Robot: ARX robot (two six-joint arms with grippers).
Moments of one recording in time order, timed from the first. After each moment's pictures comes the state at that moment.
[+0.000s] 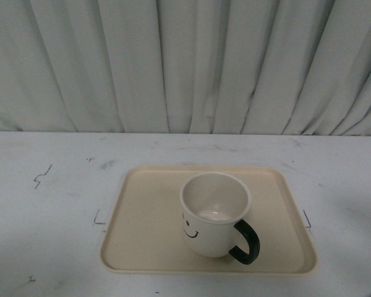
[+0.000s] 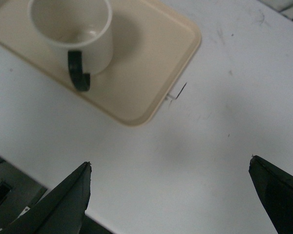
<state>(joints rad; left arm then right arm) 0.00 0.01 0.01 0.00 0.00 0.00 0.04 1.17 0.65 -0.31 -0.30 -0.51</state>
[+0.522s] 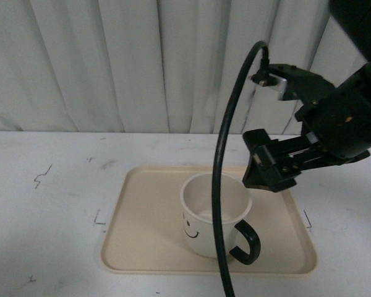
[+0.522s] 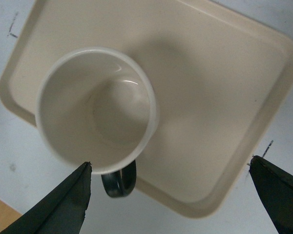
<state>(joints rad) 0.00 0.01 0.01 0.00 0.00 0.00 0.29 1.88 1.25 -0.44 -0.24 -0.15</state>
